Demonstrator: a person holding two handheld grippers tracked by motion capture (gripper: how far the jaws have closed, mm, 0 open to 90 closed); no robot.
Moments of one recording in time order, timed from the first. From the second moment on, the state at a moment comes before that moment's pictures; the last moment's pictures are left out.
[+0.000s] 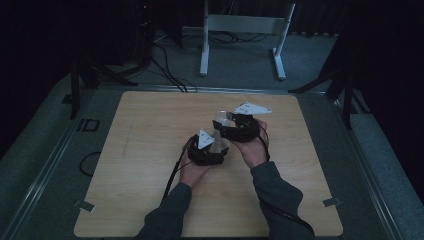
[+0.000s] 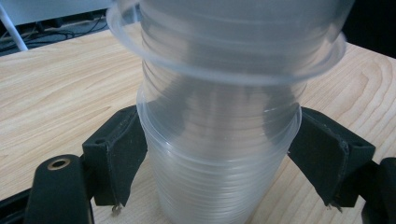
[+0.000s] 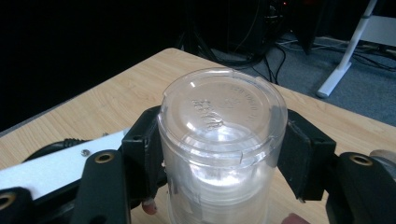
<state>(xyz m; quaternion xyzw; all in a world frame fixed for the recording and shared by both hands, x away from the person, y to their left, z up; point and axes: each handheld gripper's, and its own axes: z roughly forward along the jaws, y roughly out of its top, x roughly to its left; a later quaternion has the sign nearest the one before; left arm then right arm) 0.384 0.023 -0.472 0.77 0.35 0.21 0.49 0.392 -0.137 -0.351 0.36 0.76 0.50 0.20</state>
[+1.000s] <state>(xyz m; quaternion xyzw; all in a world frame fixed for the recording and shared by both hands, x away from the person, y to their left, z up) 0.381 0.027 -0.471 0.76 0.36 0.21 0.50 0.385 -0.144 -0.321 0.34 0.75 0.52 0.21</state>
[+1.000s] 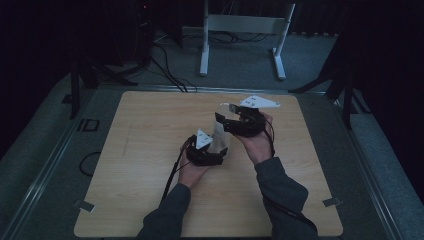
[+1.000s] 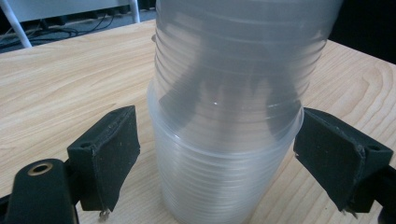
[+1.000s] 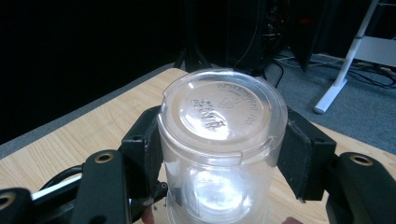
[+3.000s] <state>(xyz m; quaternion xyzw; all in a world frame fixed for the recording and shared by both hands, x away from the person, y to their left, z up) 0.359 0.065 -0.463 0.74 0.37 0.18 0.53 0.370 -0.209 -0.316 0.38 0.73 0.52 0.23</state>
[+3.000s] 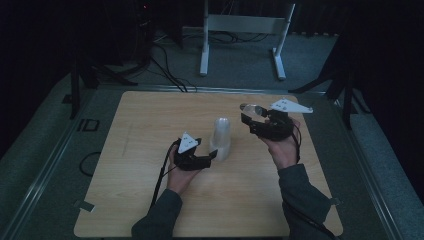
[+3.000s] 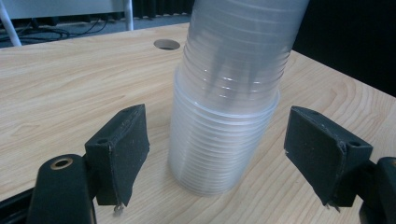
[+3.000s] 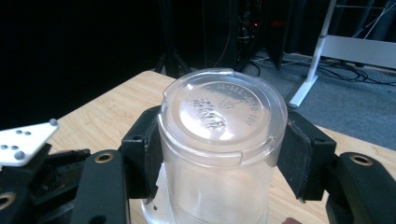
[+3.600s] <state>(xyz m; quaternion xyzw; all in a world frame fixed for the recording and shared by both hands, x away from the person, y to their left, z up) 0.352 0.066 -0.463 0.74 0.37 0.18 0.53 0.365 -0.218 -0.337 0.40 0.73 0.51 0.23</state>
